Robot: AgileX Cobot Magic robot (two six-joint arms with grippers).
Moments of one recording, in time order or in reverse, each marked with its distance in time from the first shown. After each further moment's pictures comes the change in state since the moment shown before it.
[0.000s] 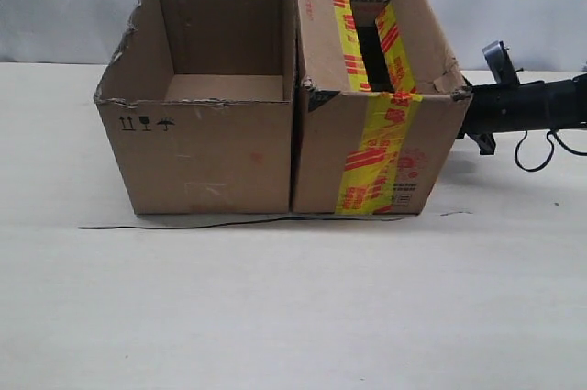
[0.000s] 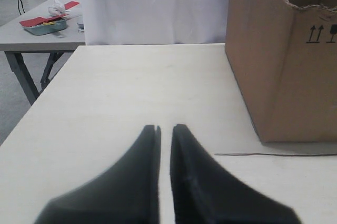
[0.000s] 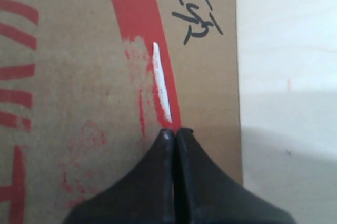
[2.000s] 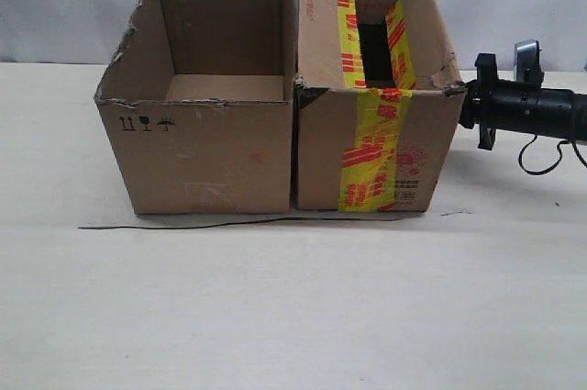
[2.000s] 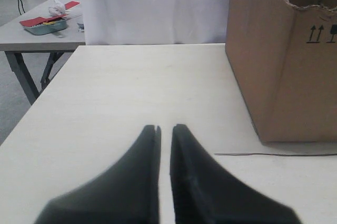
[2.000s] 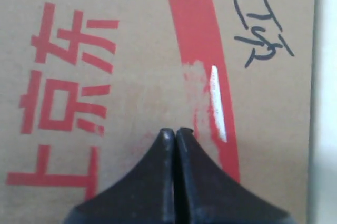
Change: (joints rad) left arm 0.000 0.000 0.000 0.000 0.000 0.000; right arm -0.080 0.058 0.018 0.243 0.243 -0.159
